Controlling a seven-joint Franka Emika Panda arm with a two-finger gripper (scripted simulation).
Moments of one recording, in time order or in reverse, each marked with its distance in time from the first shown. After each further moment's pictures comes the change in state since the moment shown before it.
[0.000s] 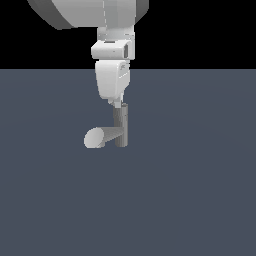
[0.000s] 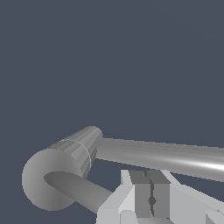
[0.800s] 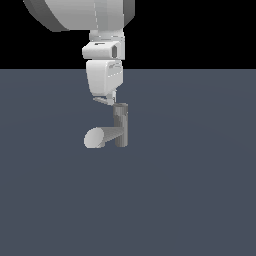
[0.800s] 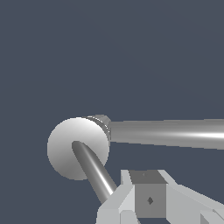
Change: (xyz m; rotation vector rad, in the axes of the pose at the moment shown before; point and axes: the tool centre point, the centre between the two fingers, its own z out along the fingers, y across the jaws) arm -0.028 -0.023 0.000 -0.011 0.007 0.022
